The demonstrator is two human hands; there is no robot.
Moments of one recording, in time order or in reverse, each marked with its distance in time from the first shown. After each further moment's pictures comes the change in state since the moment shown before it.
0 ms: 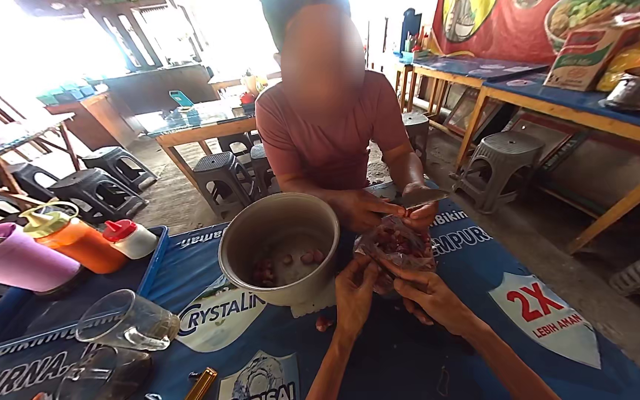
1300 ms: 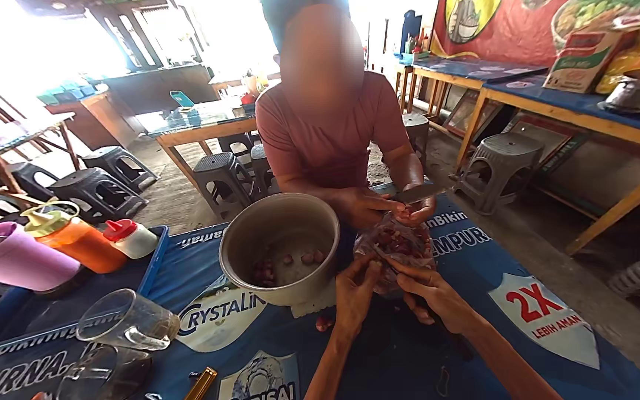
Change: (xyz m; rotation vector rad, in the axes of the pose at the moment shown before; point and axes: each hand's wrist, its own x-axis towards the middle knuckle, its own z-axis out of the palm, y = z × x) left_hand 0.004 0.000 -0.002 -0.020 -0.045 -0.029; right_hand 0.000 -0.005 -0.003 0.168 0.010 0.109
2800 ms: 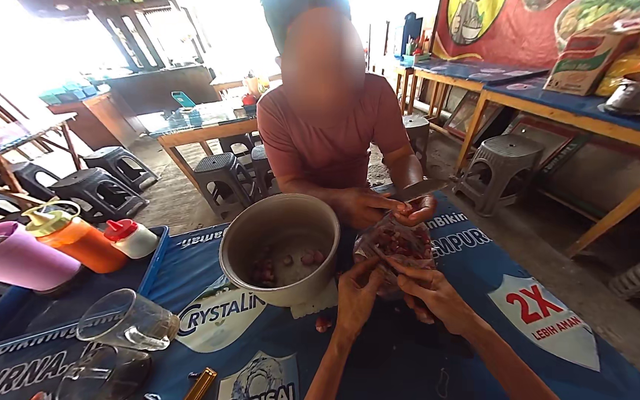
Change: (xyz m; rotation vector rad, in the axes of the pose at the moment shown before) left_hand -0.002 0.002 0.000 0.073 -0.051 -0.019; right_hand 0.000 0.002 0.000 -0.059 0.055 -0.081
